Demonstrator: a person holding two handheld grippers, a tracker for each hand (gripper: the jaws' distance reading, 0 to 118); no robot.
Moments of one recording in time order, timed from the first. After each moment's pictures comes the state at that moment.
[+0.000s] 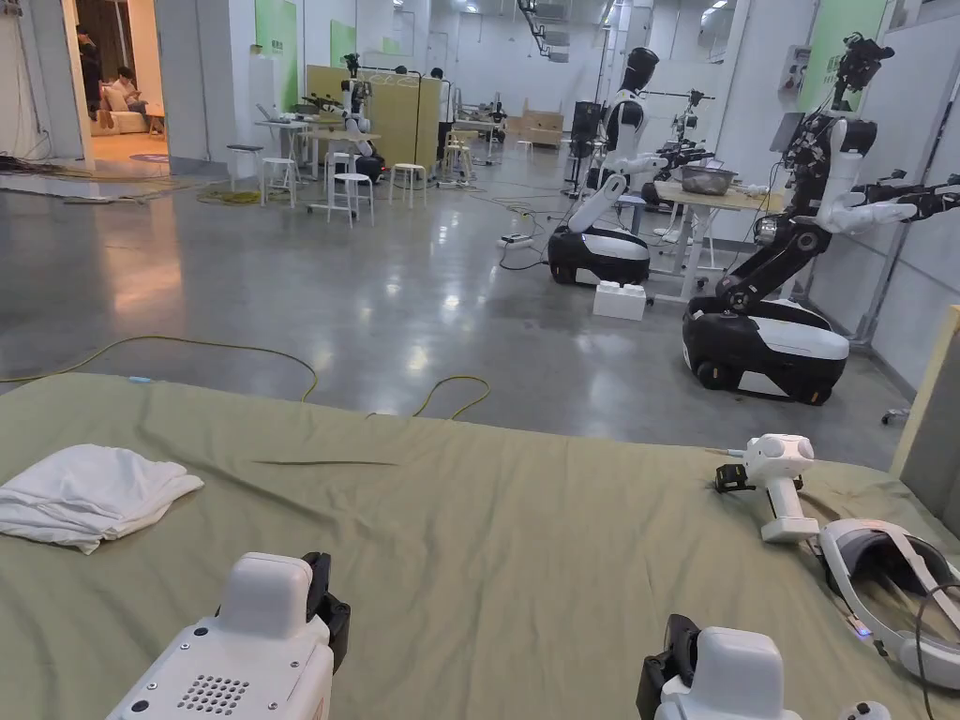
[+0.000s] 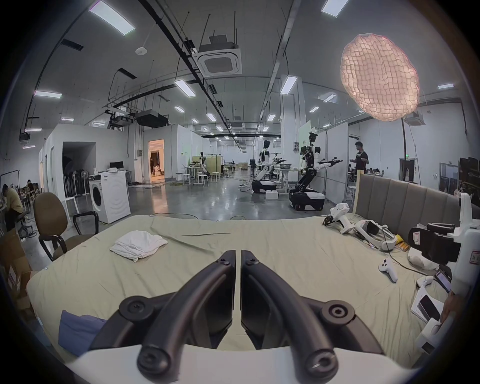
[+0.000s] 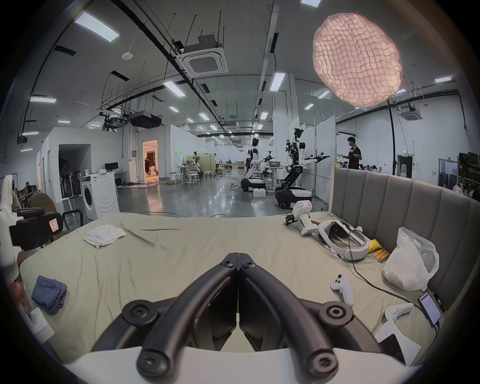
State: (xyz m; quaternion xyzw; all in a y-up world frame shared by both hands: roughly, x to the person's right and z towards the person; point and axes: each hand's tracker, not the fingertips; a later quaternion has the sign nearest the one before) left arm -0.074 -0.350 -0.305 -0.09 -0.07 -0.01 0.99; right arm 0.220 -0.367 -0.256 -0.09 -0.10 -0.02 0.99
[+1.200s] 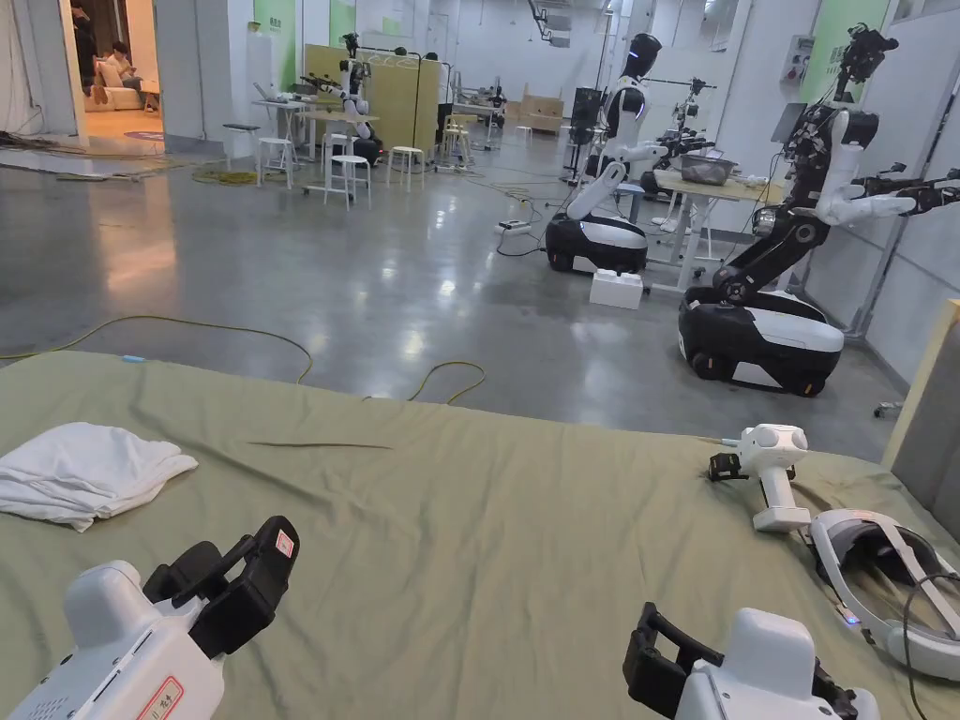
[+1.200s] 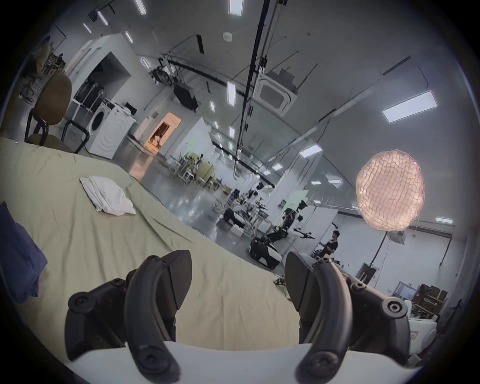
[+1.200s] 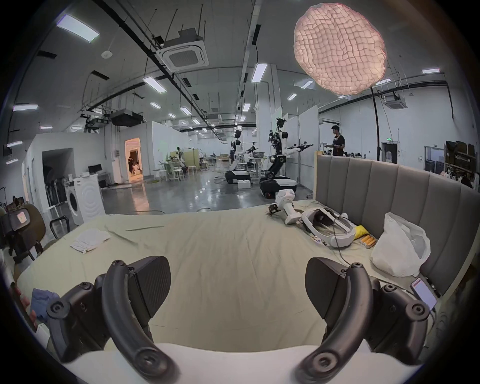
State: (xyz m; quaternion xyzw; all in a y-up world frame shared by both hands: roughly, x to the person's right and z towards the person) left arm -0.149 -0.387 -0.307 -0.02 -0.12 0.30 0.95; right arm 0.244 -0.367 -0.267 -0.12 -0.16 -0.04 0.98
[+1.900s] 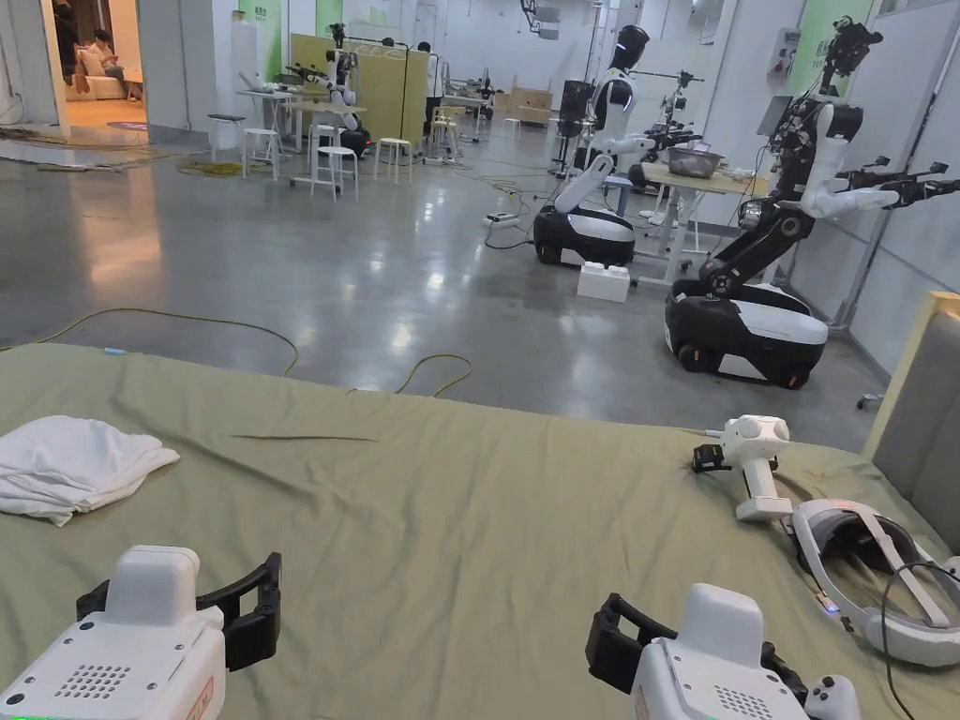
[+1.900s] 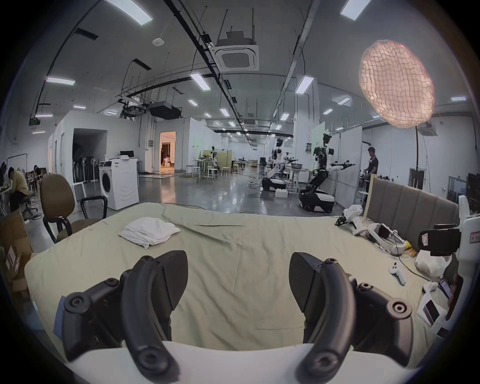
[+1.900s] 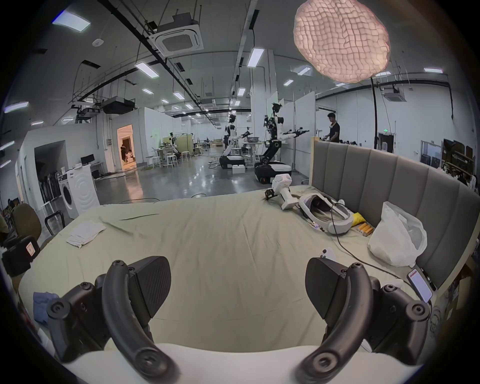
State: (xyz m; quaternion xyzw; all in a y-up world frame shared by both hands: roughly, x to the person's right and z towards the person) left arm -0.122 -0.377 -0.317 -0.11 -0.04 0.03 0.99; right arm 0.233 -0.364 -0.281 -0.17 -0.17 -0.06 0.97
